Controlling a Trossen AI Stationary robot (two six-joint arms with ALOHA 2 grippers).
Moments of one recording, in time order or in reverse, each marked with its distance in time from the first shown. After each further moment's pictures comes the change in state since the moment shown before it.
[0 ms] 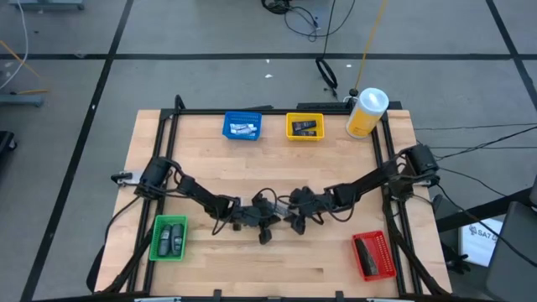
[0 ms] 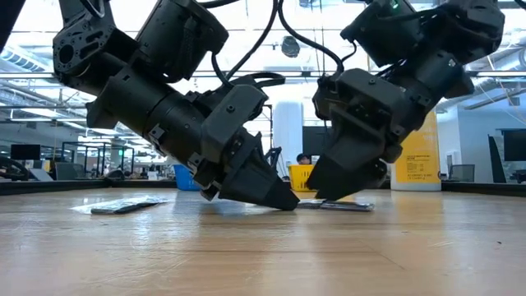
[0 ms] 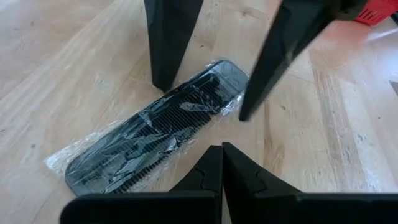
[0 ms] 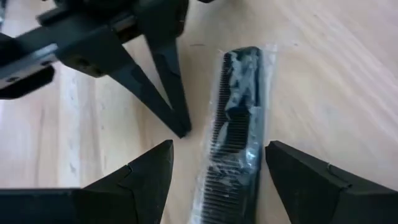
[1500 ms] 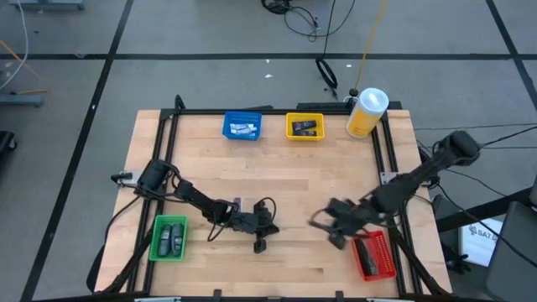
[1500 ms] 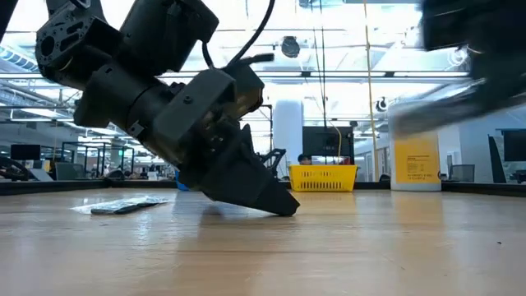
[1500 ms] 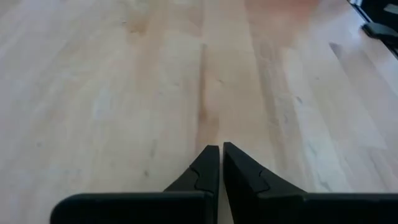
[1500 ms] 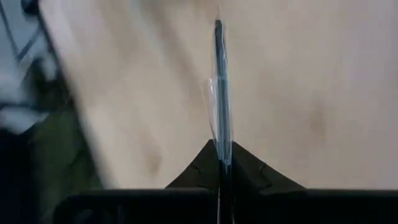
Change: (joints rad) left arm -0.073 0.000 0.001 -0.053 0.123 0.070; right arm 0.313 -0.498 0.051 -0.794 0.007 0.455
